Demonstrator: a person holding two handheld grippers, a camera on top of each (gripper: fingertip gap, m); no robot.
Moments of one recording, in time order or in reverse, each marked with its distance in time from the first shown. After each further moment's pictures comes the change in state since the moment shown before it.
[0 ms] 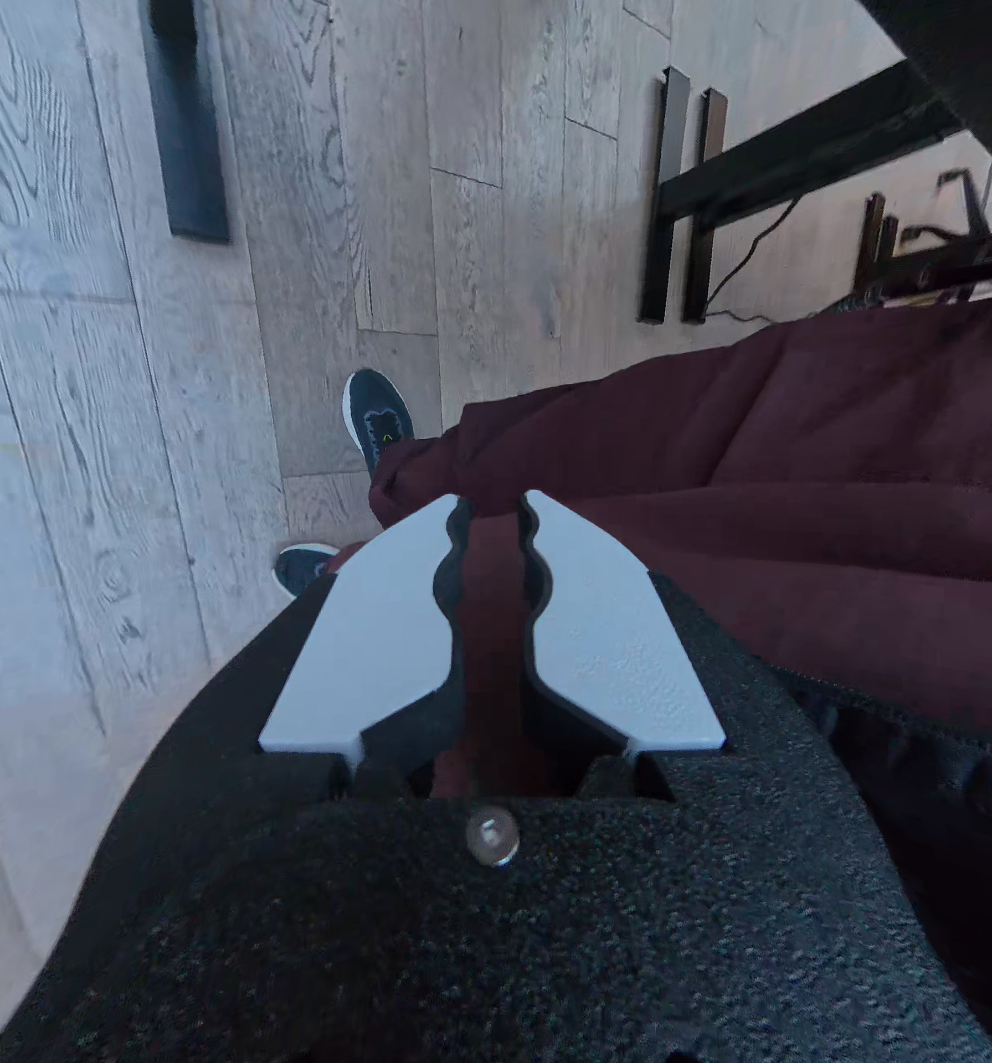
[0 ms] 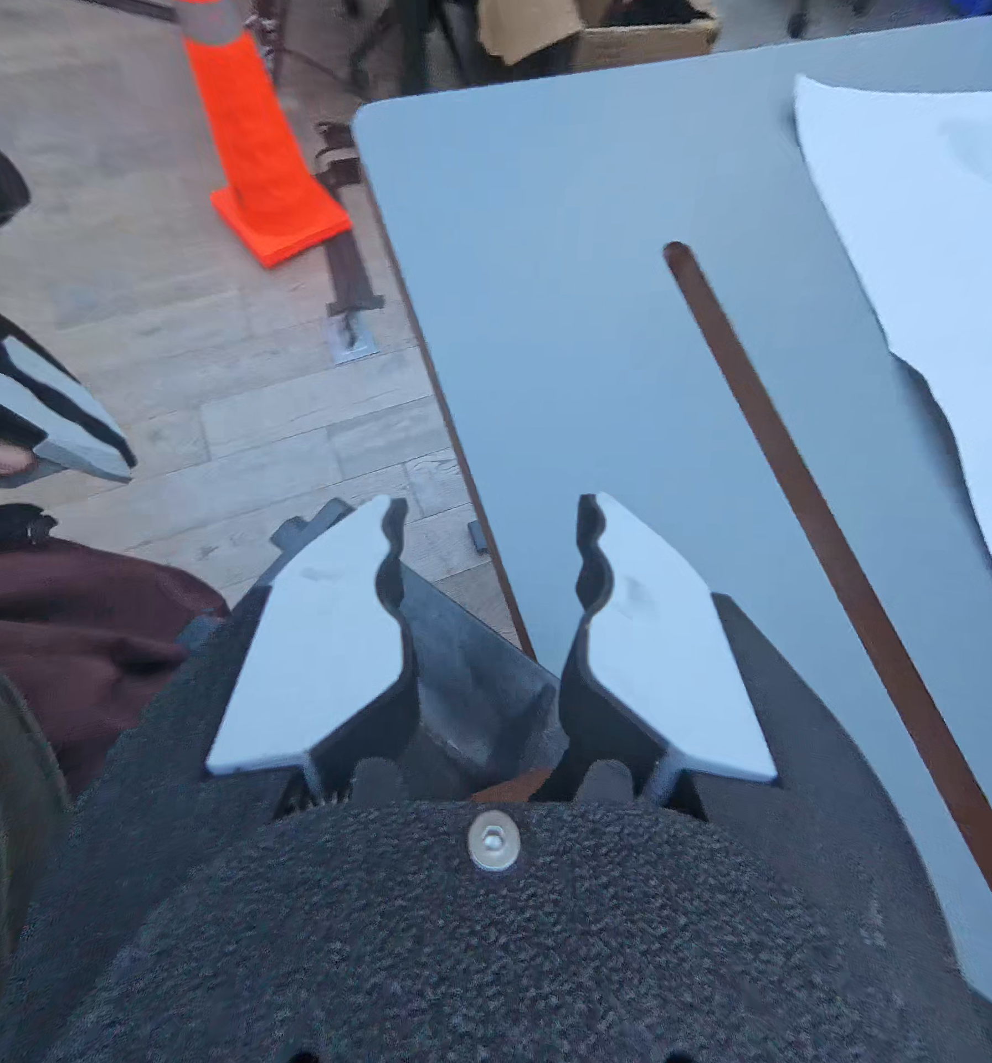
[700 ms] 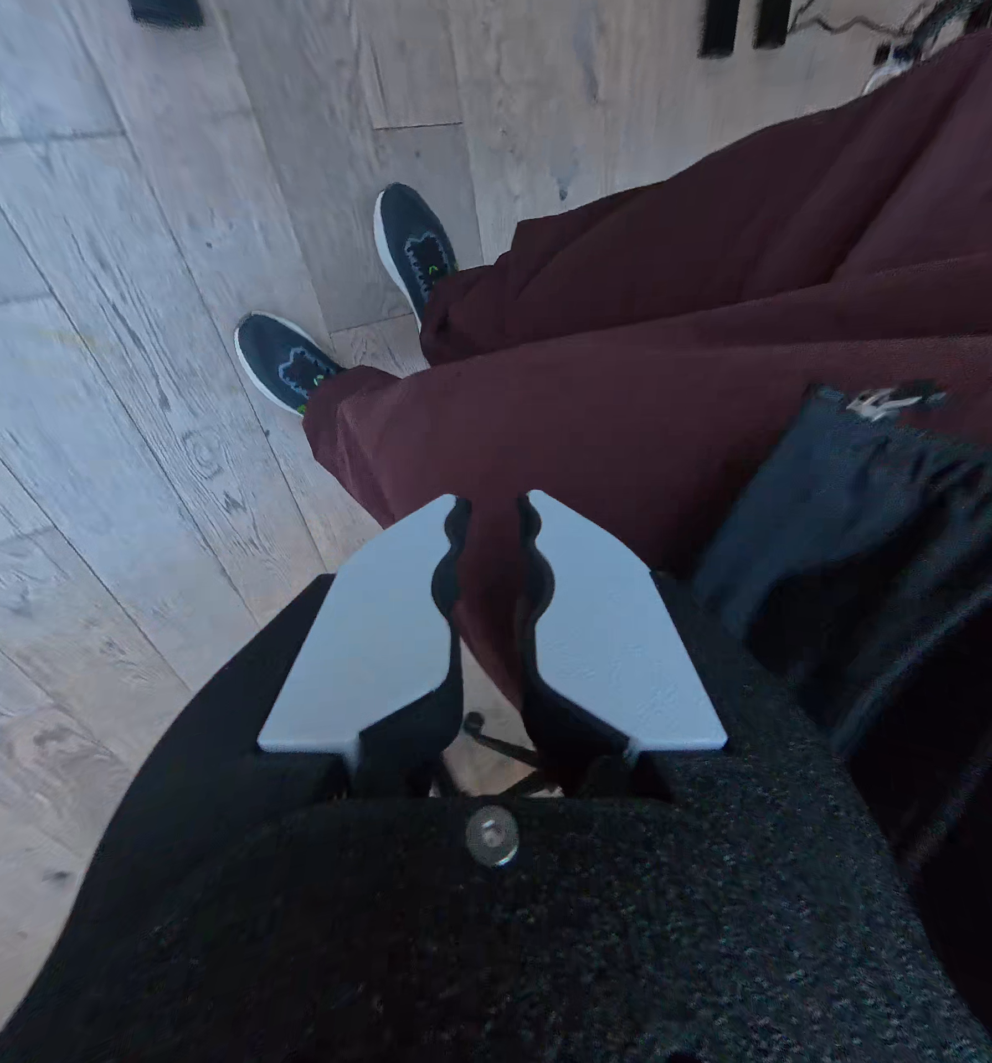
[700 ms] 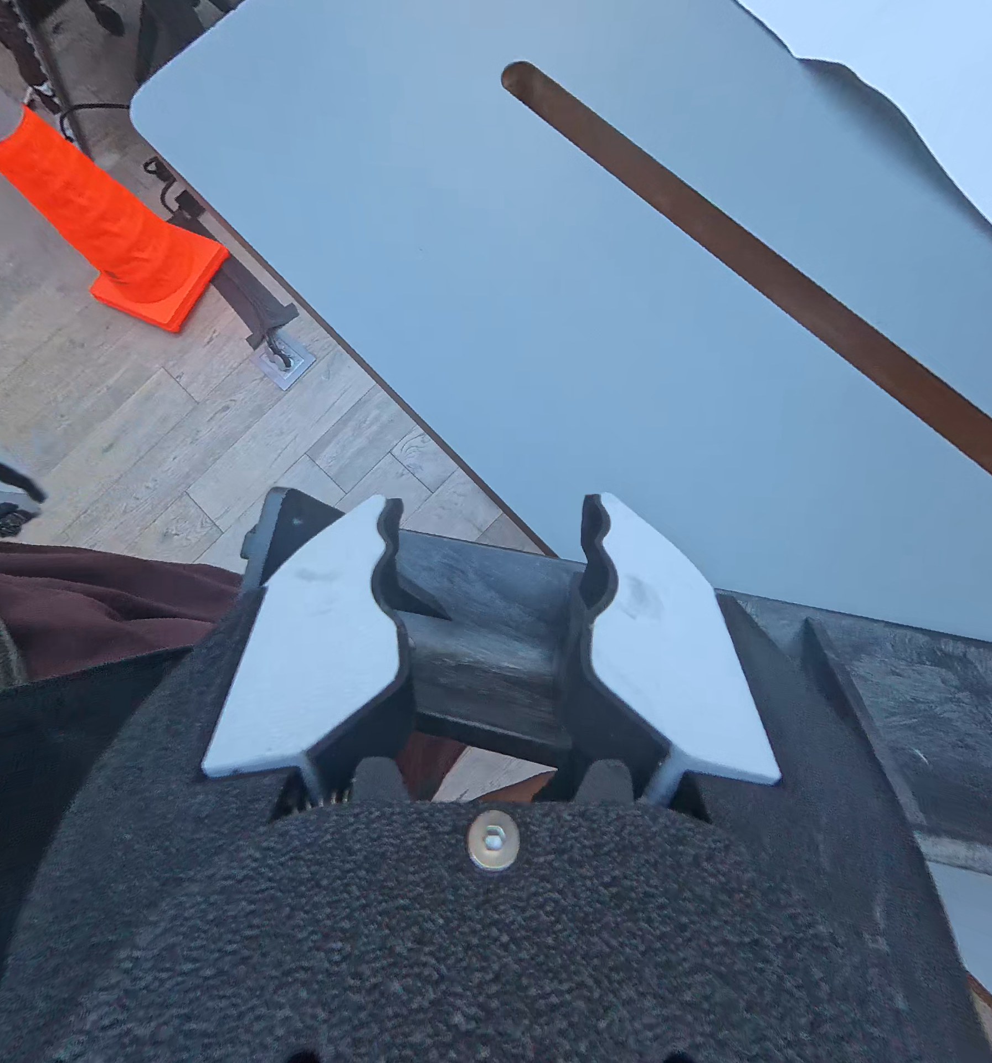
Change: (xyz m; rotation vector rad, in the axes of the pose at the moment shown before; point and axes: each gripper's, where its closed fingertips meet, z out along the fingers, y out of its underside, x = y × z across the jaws) left arm -0.106 0.035 -0.052 -0.335 0.032 0.115; right arm 0.010 0.033 -0.012 -0.116 0.183 0.402
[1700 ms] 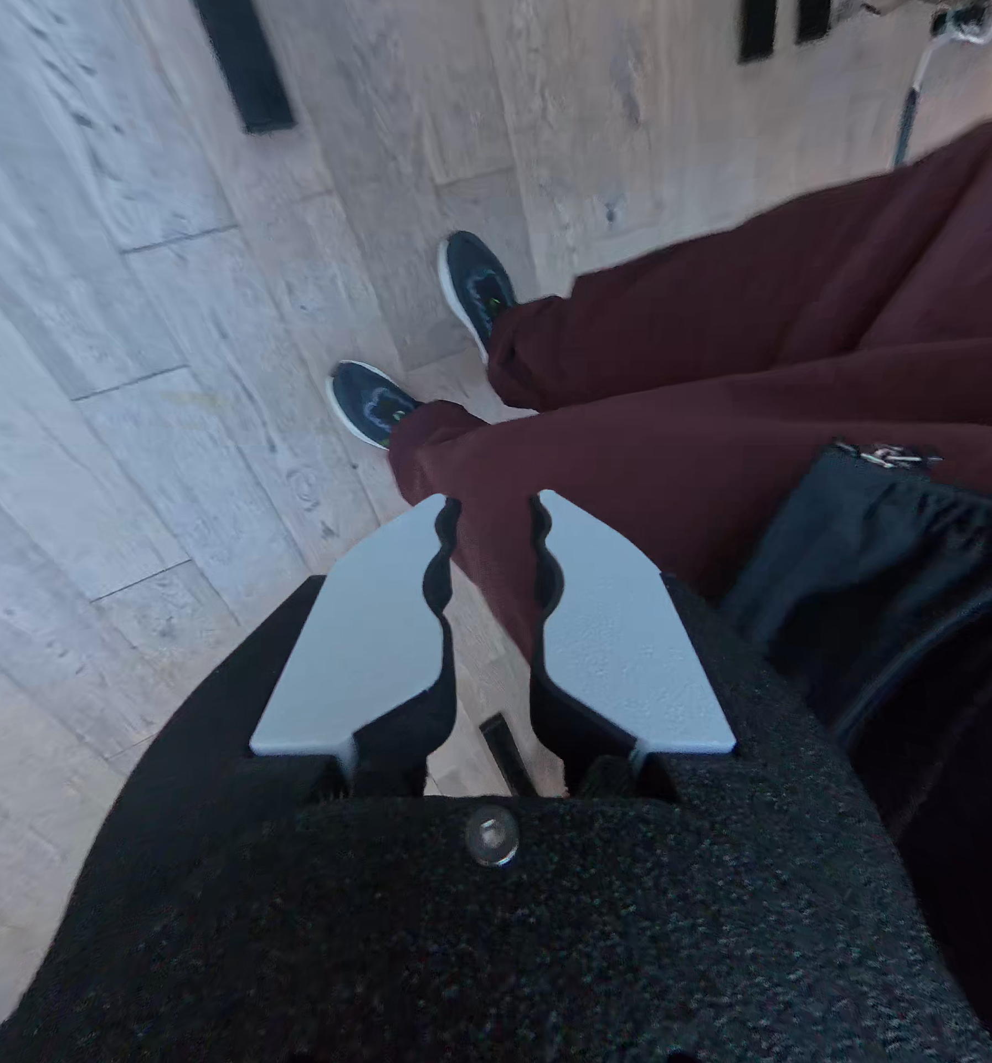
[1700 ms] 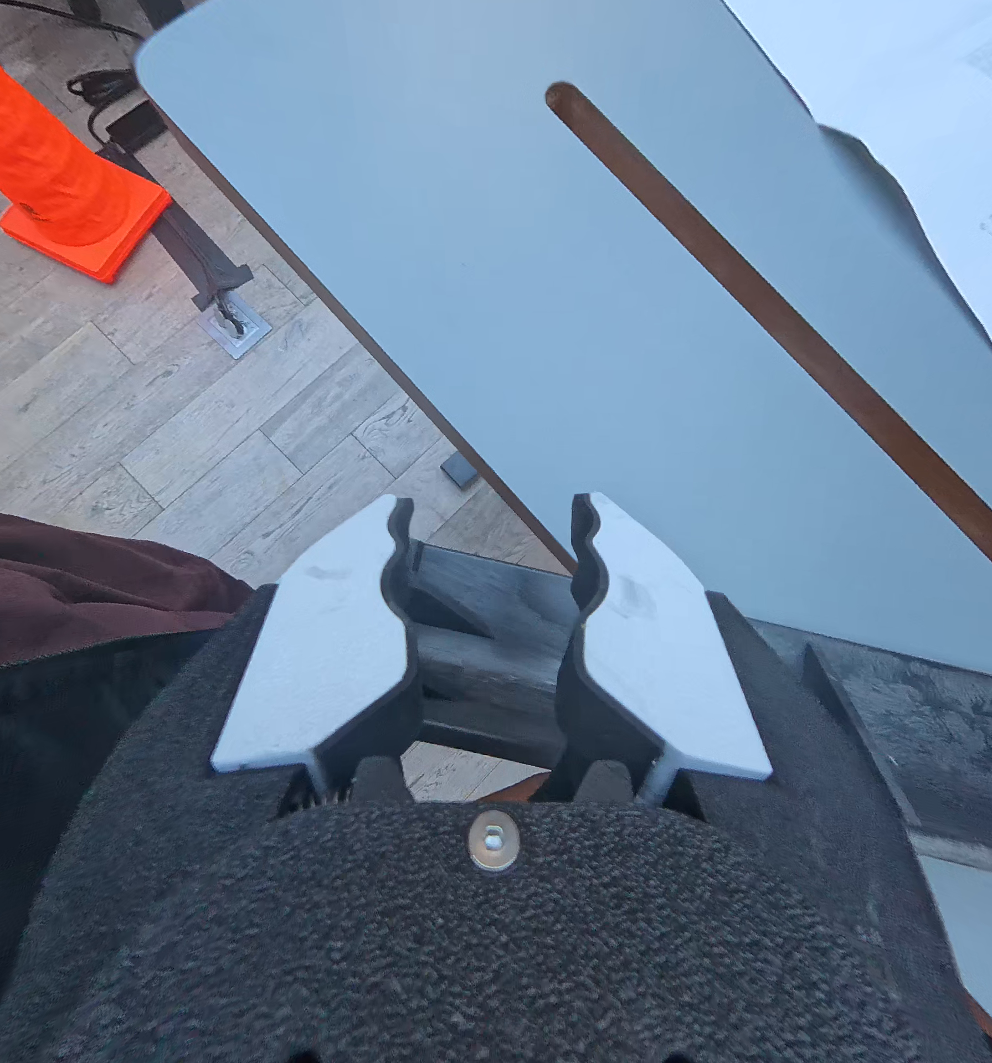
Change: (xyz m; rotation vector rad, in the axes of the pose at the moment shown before) left arm -0.045 -0.029 -0.033 0.033 -0.077 0.118; right arm -0.028 -0.015 0.001 -0.034 0.073 -0.105
